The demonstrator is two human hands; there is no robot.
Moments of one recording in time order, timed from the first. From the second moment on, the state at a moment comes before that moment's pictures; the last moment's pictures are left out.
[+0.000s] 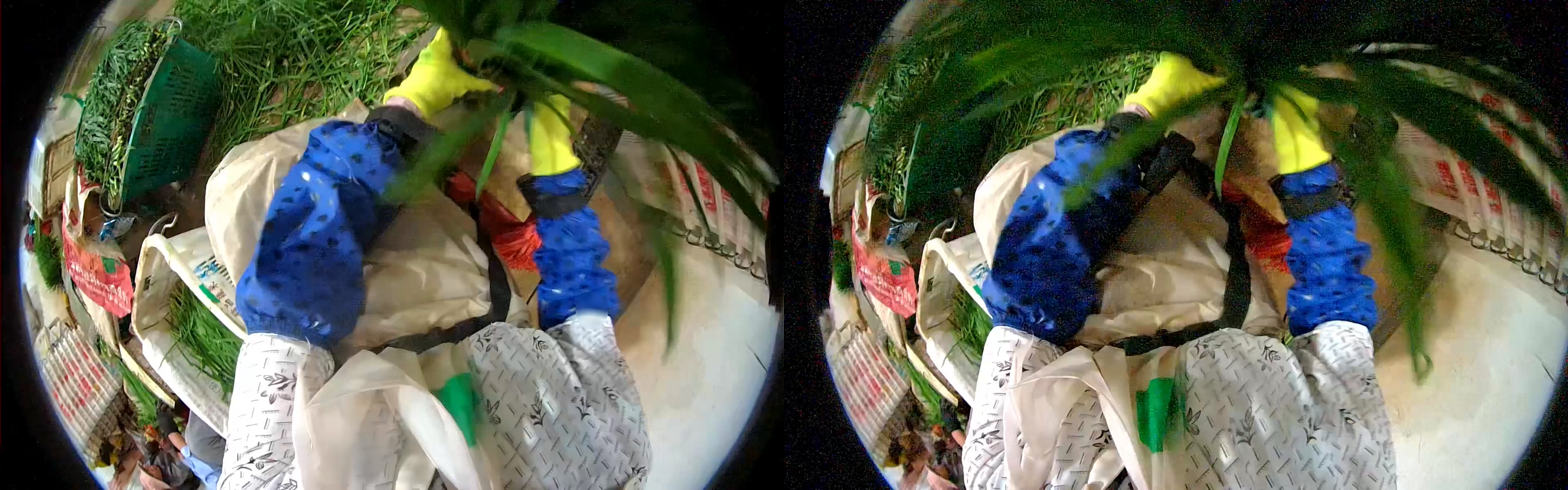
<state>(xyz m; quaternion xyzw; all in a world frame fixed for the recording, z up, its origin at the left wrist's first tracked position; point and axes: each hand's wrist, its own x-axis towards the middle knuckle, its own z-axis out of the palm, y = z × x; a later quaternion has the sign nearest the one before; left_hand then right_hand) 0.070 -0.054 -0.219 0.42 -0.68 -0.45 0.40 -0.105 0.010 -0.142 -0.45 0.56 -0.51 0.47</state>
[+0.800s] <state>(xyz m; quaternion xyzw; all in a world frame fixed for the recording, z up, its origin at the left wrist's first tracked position) 0.091 -0.044 -0.145 0.36 -0.93 -0.10 0.03 -0.073 0.077 -0.114 -0.29 0.50 -0.59 0.56</state>
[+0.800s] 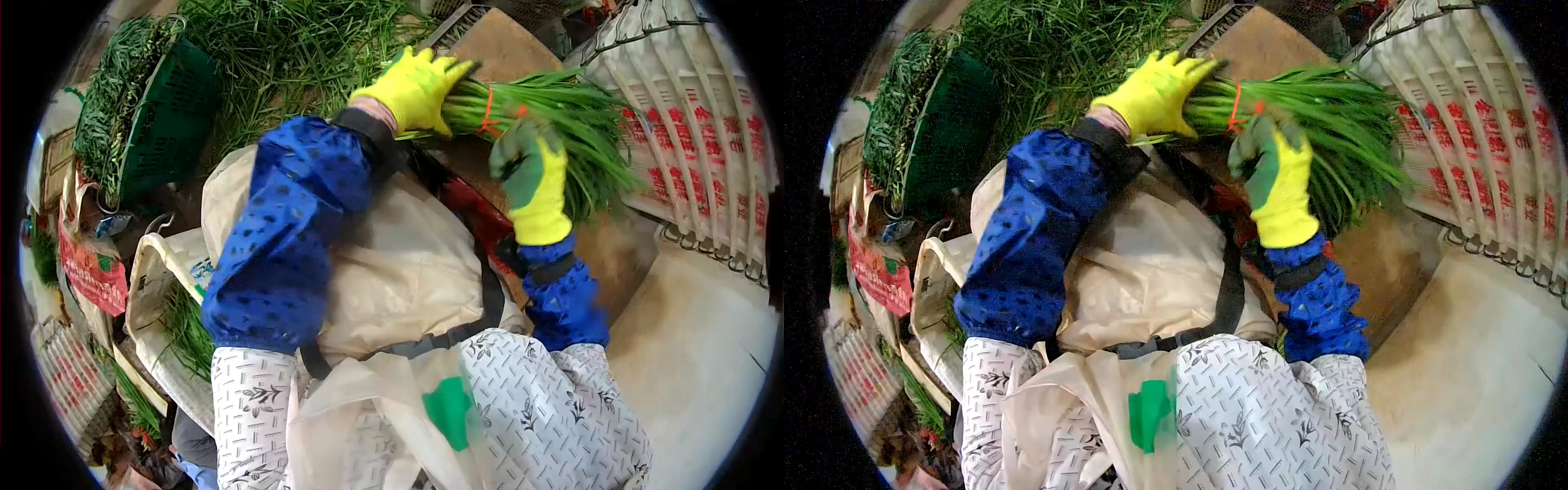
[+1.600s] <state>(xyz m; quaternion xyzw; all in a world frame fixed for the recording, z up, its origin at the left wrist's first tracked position) 0.085 -0.077 -0.183 0.33 -0.94 -0.09 0.09 -0.124 0.005 -0.165 -0.31 0.48 -0.63 0.53</state>
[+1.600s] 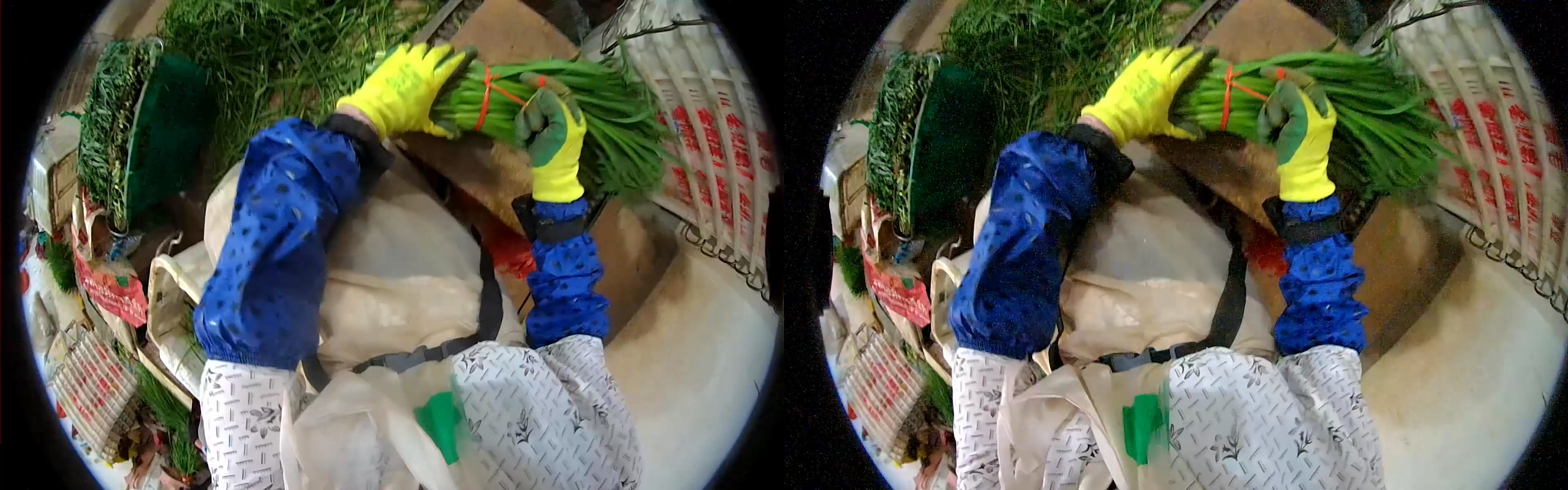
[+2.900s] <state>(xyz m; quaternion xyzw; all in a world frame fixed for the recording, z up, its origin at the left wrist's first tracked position) 0.053 -0.026 -0.177 0.17 -0.92 -0.18 0.29 -0.086 0.113 -0.126 -0.06 0.45 -0.55 0.70</state>
